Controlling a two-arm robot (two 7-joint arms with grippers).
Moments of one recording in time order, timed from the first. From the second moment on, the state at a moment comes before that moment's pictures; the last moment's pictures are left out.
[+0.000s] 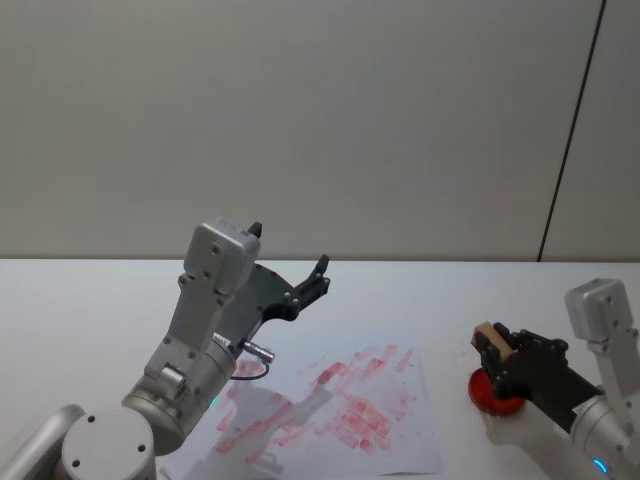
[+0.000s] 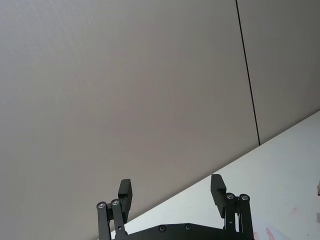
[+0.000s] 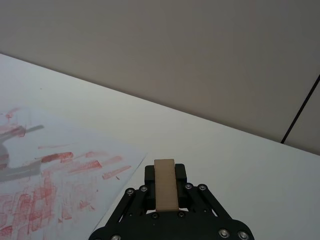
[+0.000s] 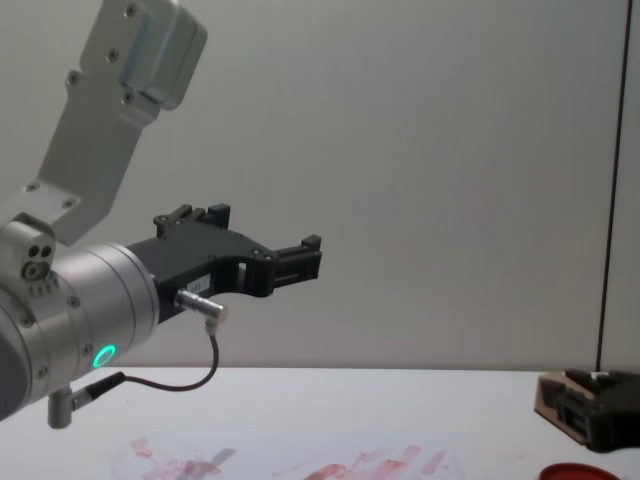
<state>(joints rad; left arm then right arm) -0.24 0.38 0.45 -1.63 -0.20 0.01 -0.01 0.07 0.33 -0.27 -1.55 0.20 0.11 0.22</state>
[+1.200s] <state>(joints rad) -0.24 0.38 0.45 -1.63 -0.20 0.01 -0.01 0.10 0.32 -0.26 -1.48 0.21 0.16 0.25</state>
